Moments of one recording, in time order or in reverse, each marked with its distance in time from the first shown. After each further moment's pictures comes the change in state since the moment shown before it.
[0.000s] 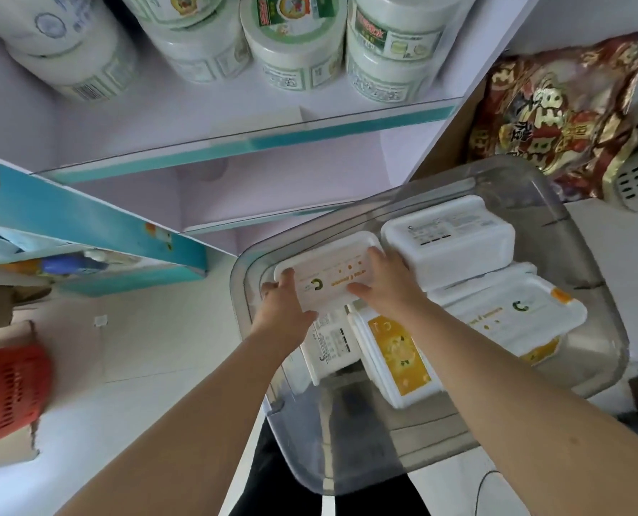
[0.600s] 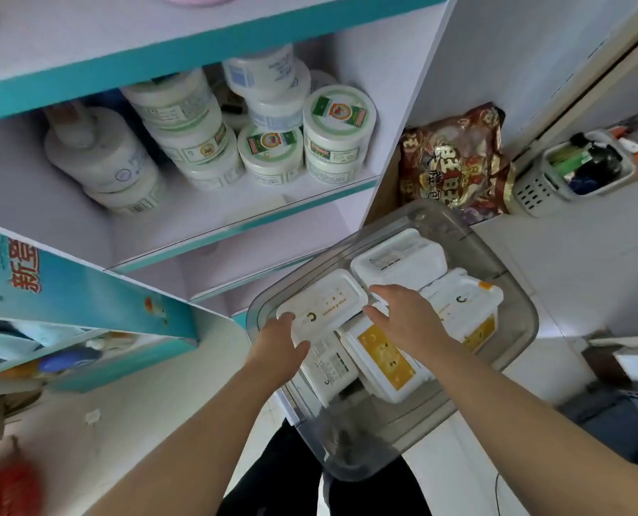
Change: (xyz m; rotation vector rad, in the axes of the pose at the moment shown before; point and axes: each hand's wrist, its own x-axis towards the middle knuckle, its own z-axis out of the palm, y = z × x) left_hand -0.059 -0.004 -0.065 0.184 -0.076 0.319; right_hand -0.121 -0.036 -0.068 0.052 0.211 0.045
